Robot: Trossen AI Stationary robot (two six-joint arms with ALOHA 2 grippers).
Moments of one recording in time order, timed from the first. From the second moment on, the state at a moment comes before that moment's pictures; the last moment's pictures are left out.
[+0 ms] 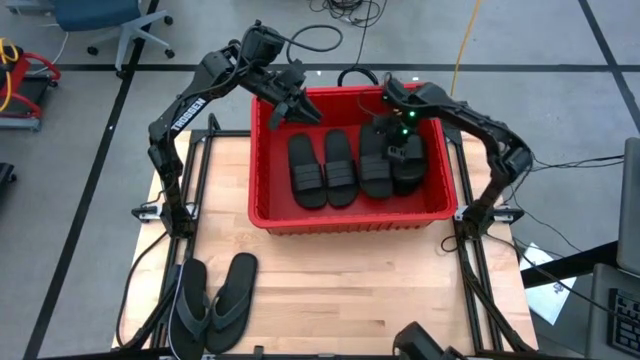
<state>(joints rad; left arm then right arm) 0.62 1.88 2.36 -1.11 0.94 0.14 -0.82 1.71 1.50 -1.20 -0.39 -0.58</state>
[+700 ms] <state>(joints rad) 0.49 1.79 2.35 -1.13 0.84 0.41 -0.47 1.13 1.40 -0.48 -0.47 -0.03</state>
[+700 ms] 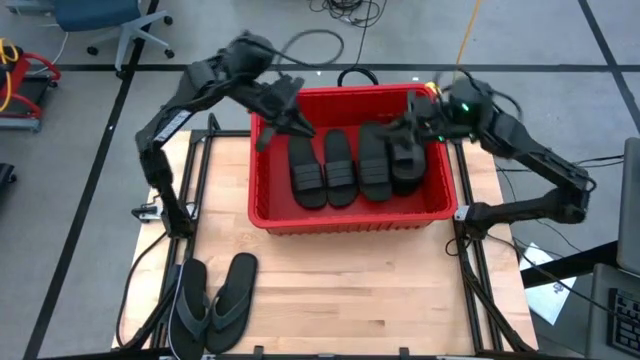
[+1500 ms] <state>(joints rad) -0.09 1.64 2.33 -0.86 0.19 0.20 0.15 0.59 0.67 -0.03 -0.21 0.26</state>
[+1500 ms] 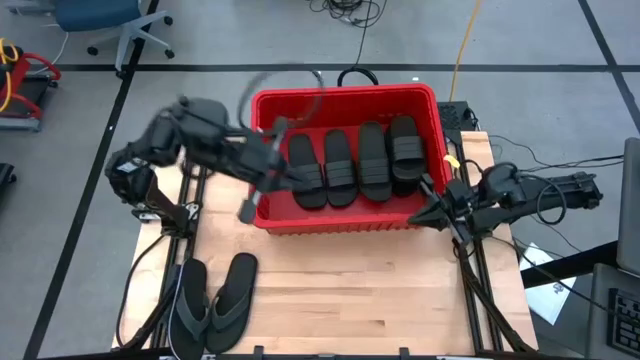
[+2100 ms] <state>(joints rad) -0.03 1.38 1.63 -0.53 0.13 -0.01 0.29 0.62 0.67 0.04 -0.04 0.12</state>
